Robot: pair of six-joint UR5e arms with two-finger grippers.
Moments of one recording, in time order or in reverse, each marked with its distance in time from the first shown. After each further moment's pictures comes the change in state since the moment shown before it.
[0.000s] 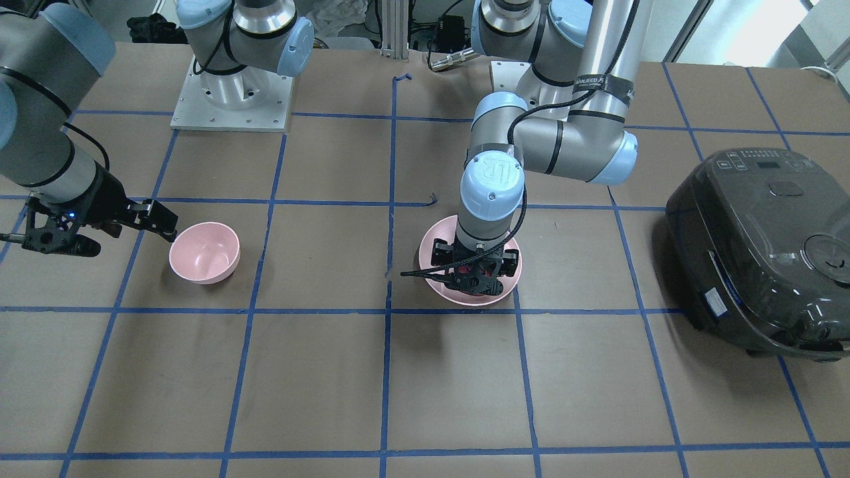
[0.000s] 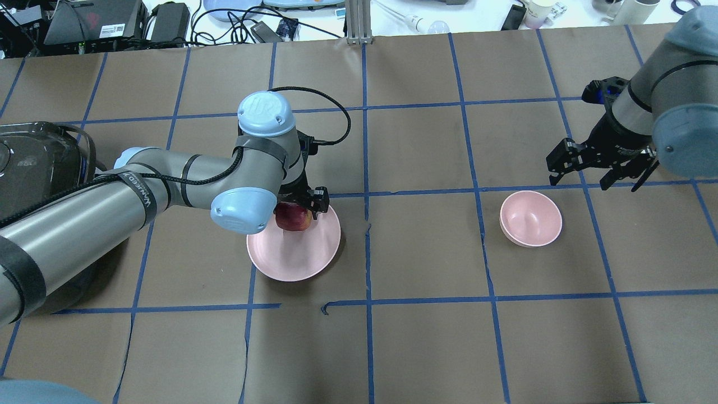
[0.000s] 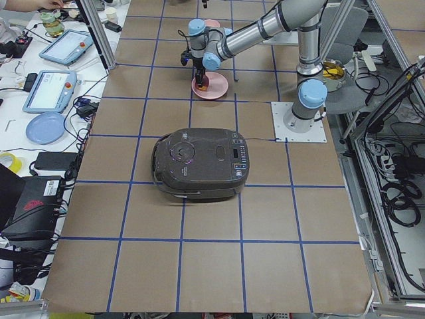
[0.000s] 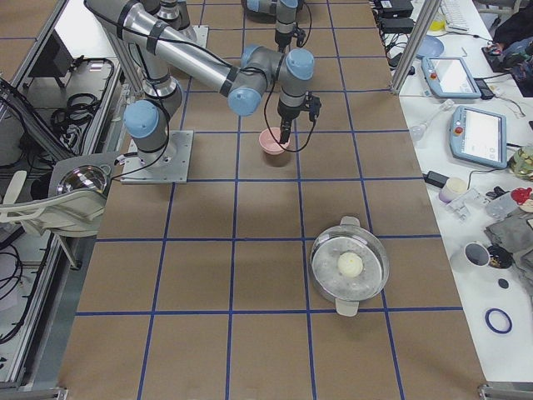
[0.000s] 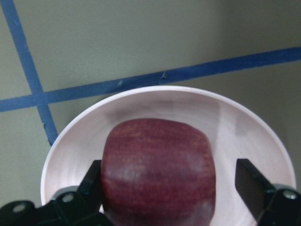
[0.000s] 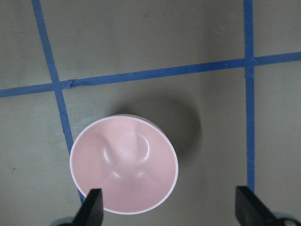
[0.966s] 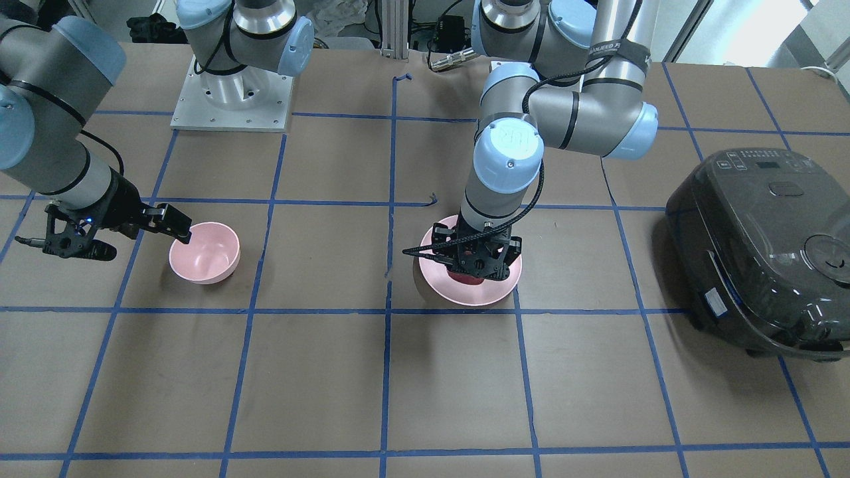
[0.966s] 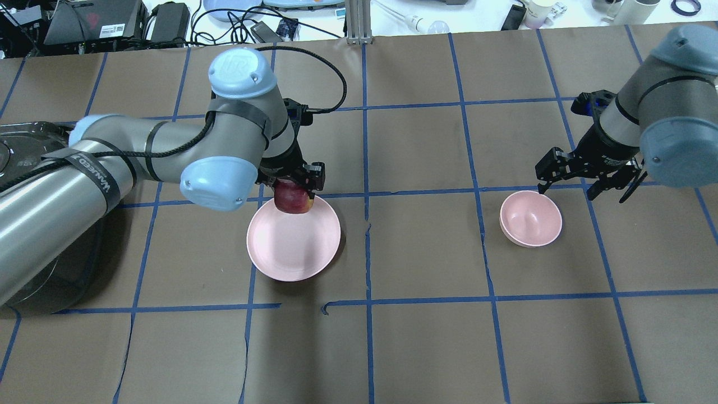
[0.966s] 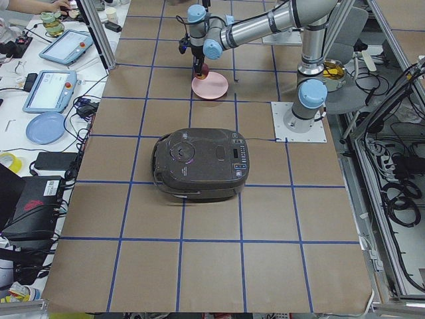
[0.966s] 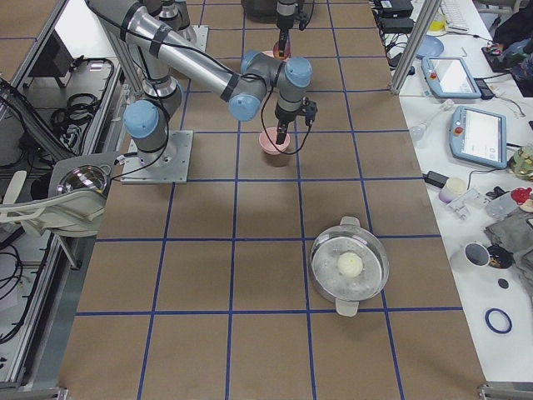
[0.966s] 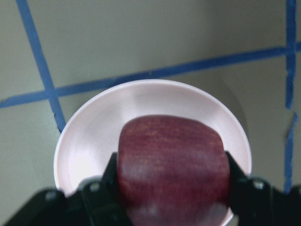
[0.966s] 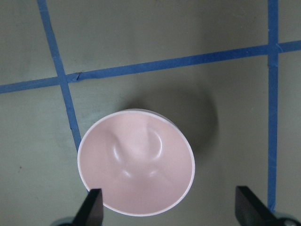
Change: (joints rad) left arm 0.010 0.120 0.143 -0.233 -0.066 0.011; right arm 0.006 0.007 0.029 -0.016 0.022 0.016
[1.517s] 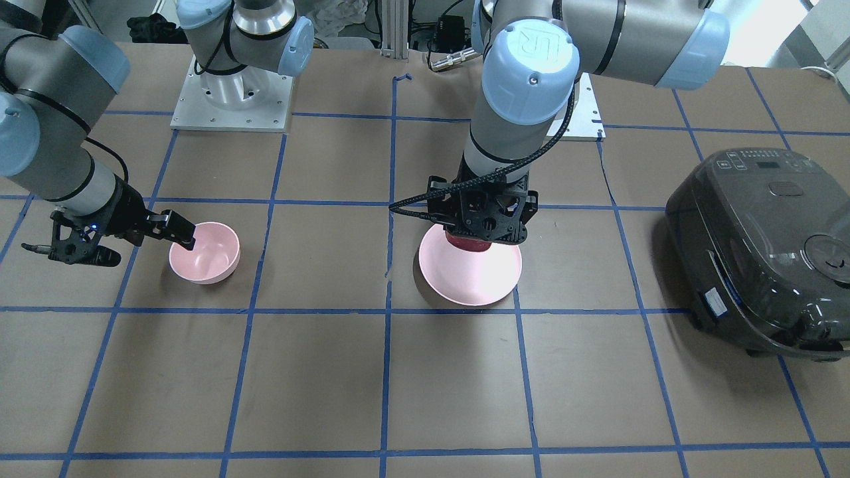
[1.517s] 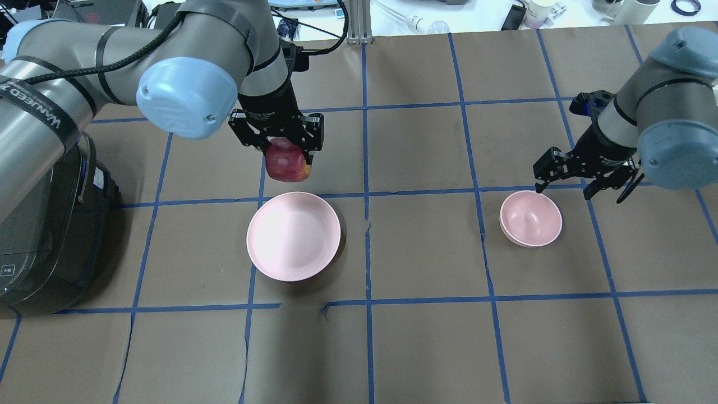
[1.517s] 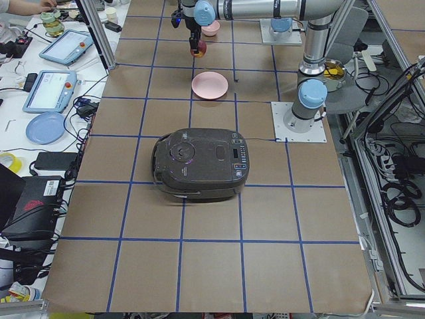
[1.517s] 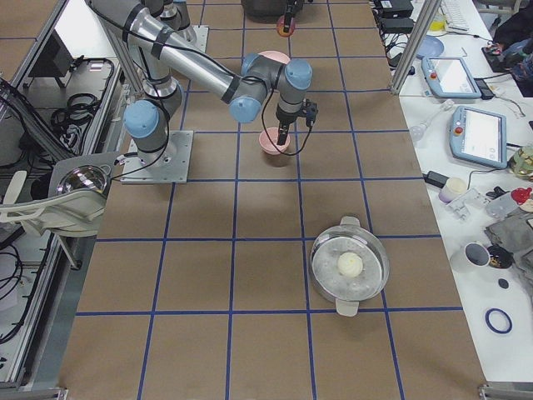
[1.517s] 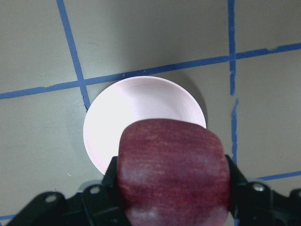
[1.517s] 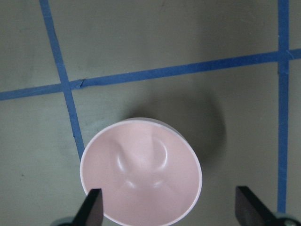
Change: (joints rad) left arm -0.020 0.021 0.236 -0.300 -0.014 -0.055; right arm 0.000 0.031 0.025 -0.074 0.025 -0.005
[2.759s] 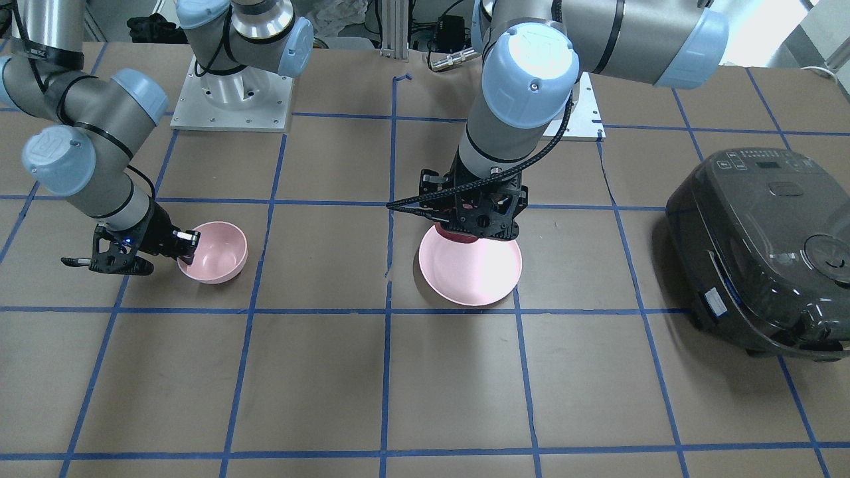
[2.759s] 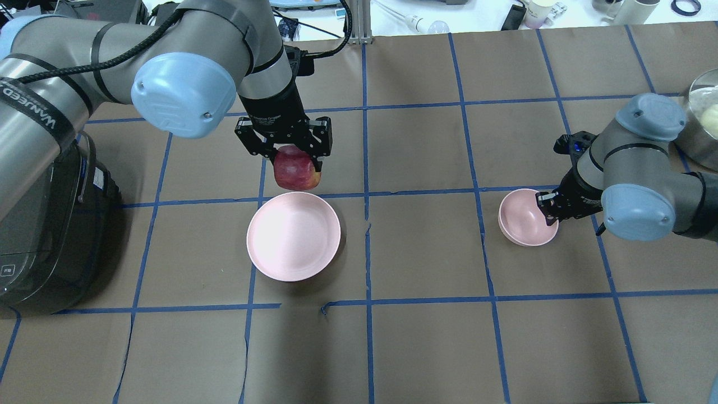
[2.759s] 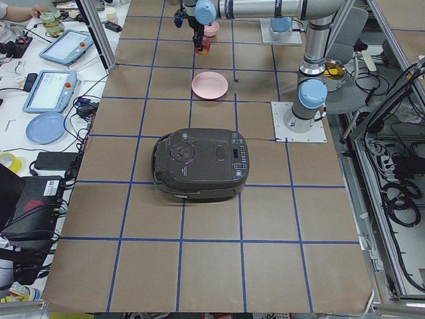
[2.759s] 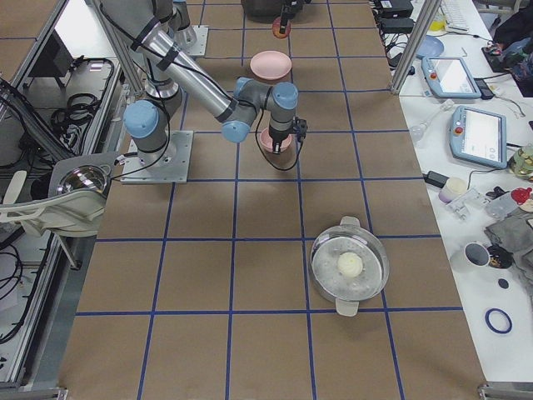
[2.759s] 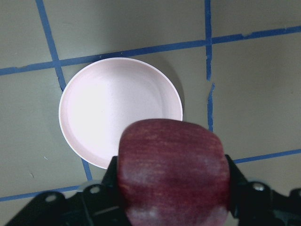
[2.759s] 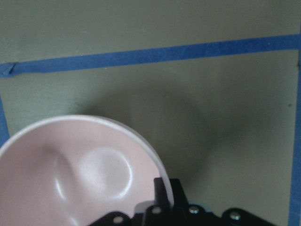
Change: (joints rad) left arm 0.001 0.008 -0.012 -0.034 -0.058 -0.010; right arm -0.012 0.051 0.170 -0.272 -0.073 -0.045
